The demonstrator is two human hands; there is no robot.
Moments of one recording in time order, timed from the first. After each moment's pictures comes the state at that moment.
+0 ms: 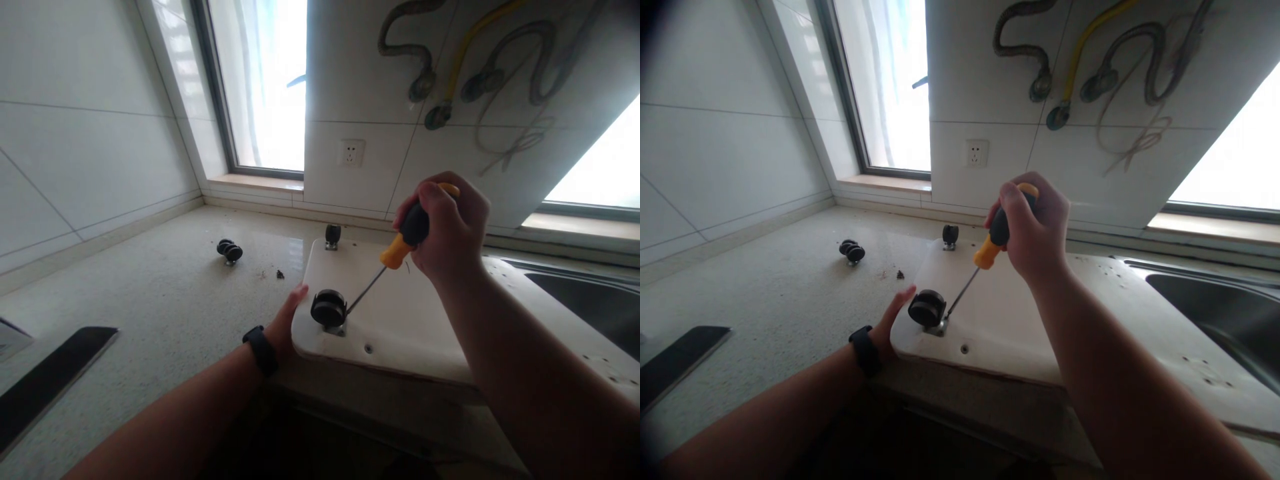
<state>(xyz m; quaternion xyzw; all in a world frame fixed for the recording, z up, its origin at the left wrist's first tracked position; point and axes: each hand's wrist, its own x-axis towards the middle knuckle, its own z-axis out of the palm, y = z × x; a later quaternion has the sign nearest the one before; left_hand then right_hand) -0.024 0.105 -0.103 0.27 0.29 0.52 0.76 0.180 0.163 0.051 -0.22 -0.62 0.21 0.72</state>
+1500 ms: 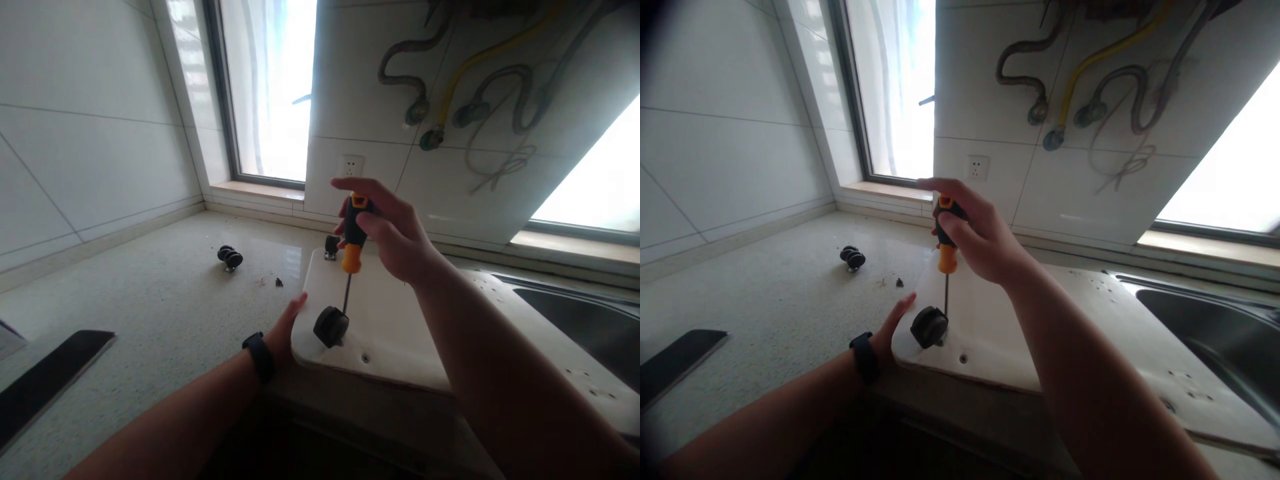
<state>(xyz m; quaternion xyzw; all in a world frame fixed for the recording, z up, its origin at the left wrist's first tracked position) -0.023 0.103 -0.103 0.27 0.25 0.45 0.81 0.153 0.160 0.073 -0.12 -0.82 0.29 0.47</state>
